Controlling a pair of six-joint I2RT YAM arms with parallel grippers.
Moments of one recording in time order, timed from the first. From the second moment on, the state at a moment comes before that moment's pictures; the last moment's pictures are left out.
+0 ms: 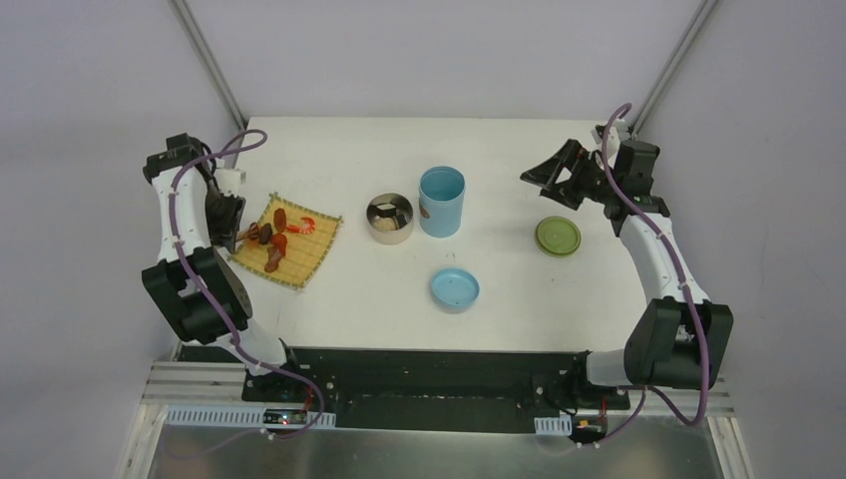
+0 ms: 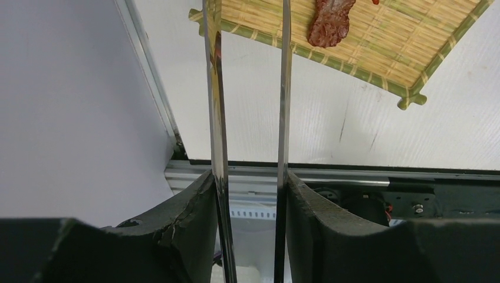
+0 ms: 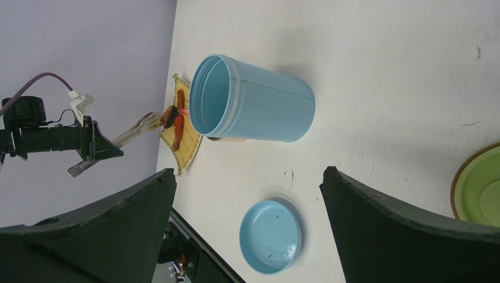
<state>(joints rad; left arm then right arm) 0.42 1.60 1.52 -1.30 -0.05 0.50 -0.06 1.37 1.08 -0.25 -0.77 0.57</state>
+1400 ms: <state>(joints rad) 0.39 1.58 1.52 -1.32 -0.08 0.46 -0.06 1.38 1.10 -0.25 -0.77 0.57</state>
